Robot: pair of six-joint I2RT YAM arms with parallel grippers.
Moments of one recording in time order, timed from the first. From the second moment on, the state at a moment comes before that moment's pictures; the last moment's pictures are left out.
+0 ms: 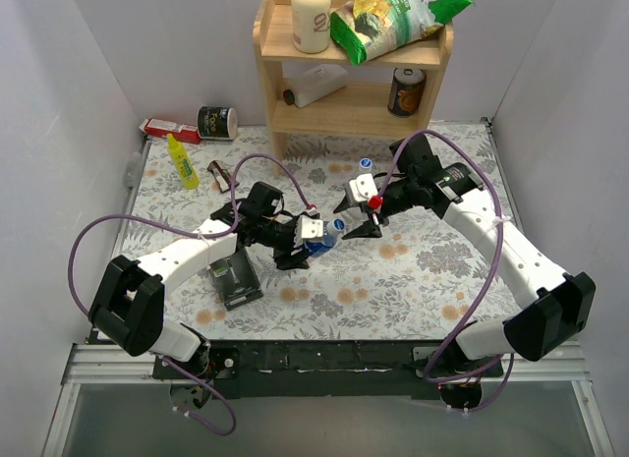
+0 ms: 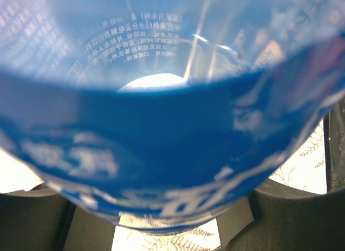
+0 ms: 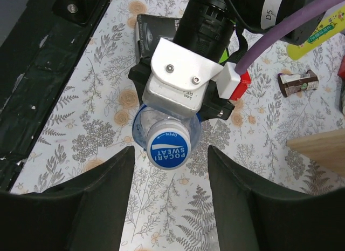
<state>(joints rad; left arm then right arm) -0.59 1.44 0.96 -0.45 0.72 0.80 0.56 1.38 1.40 -0.91 -1.04 -1.14</state>
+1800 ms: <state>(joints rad) -0.57 1.37 0.97 -0.30 0.79 0.48 0.43 1.36 1.16 0.21 -1.28 0.11</state>
